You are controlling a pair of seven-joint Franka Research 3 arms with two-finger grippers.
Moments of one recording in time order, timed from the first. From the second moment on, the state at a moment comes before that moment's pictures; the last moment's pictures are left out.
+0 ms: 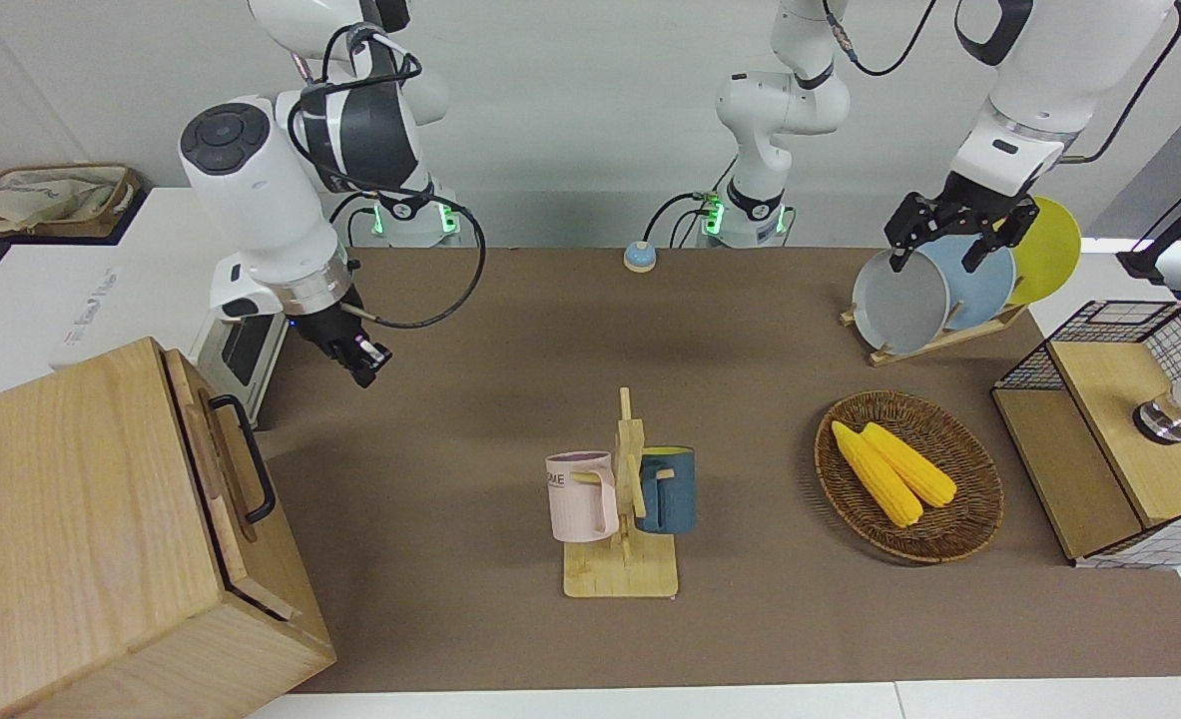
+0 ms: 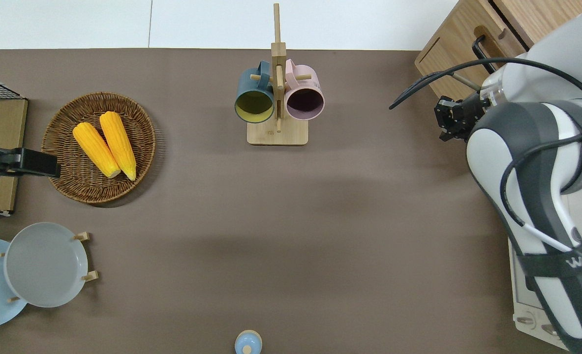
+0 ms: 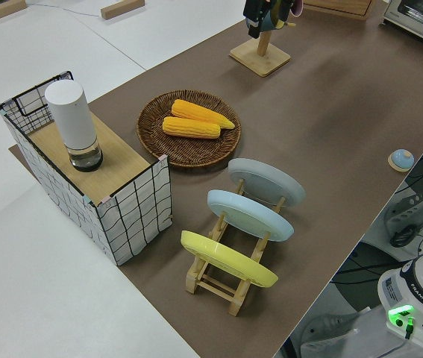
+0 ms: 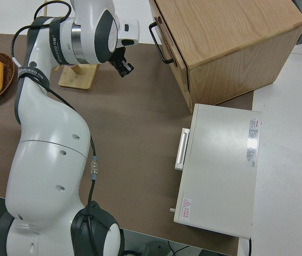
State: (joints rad) left arm -0.15 0.04 0.15 -1.49 -0.02 1.56 0.05; right arm 0.18 0.31 -0.09 -1.38 0.07 1.69 0.68
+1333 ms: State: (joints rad) left arm -0.15 0.04 0.15 -1.49 -0.02 1.56 0.05; right arm 0.19 0.12 -0.10 -1.38 0.02 1.45 0.07
